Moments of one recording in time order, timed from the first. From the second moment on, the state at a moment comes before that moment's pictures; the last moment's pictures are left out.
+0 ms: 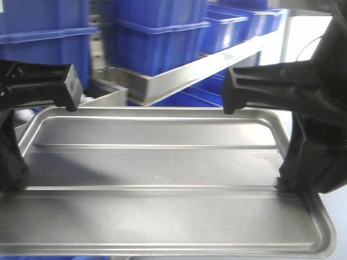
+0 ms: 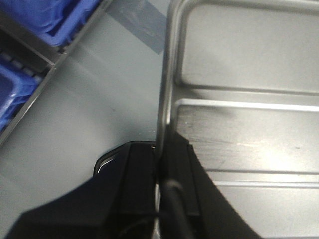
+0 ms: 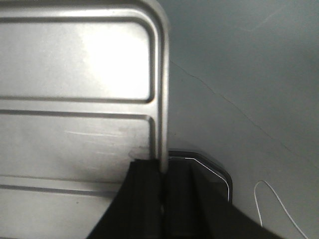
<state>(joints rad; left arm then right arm) -1.07 1.22 -0.79 0.37 0.90 -1.22 0.97 1.21 -0.76 -0.35 0.81 1.21</state>
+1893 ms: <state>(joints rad) -1.07 1.22 -0.79 0.37 0.90 -1.22 0.97 1.21 -0.76 -0.35 0.81 1.21</state>
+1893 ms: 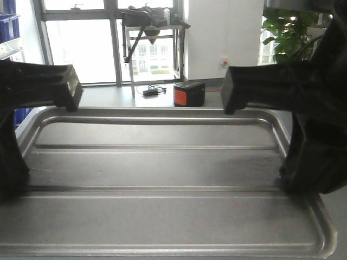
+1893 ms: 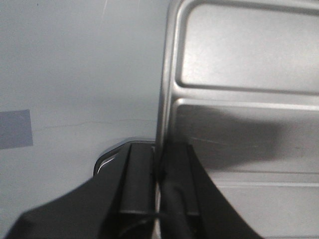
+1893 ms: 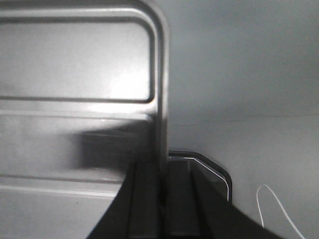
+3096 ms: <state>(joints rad) -1.07 1.22 -0.79 0.37 0.90 -1.22 0.97 1.21 -0.76 -0.35 0.81 1.21</state>
